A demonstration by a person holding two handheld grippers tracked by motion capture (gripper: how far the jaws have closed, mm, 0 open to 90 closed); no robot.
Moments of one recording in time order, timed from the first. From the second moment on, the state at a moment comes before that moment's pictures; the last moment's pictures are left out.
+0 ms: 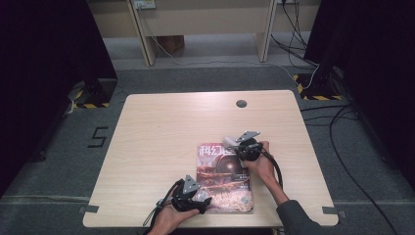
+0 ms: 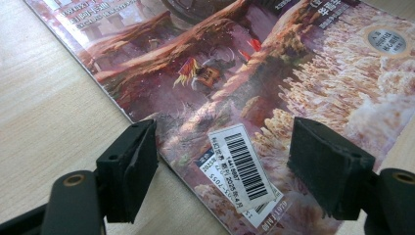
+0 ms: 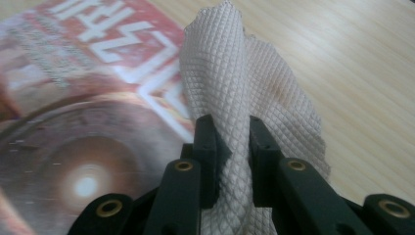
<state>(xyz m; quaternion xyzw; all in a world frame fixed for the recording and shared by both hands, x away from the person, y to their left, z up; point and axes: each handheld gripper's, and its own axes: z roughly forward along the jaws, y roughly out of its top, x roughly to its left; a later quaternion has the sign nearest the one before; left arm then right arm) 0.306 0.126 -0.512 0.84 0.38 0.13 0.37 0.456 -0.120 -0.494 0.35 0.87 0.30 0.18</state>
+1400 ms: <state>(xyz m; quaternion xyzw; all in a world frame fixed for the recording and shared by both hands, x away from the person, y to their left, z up) 0.306 0.127 -0.512 0.84 0.38 0.12 0.38 0.466 -0.120 -0.496 0.38 0.85 0.31 0.18</state>
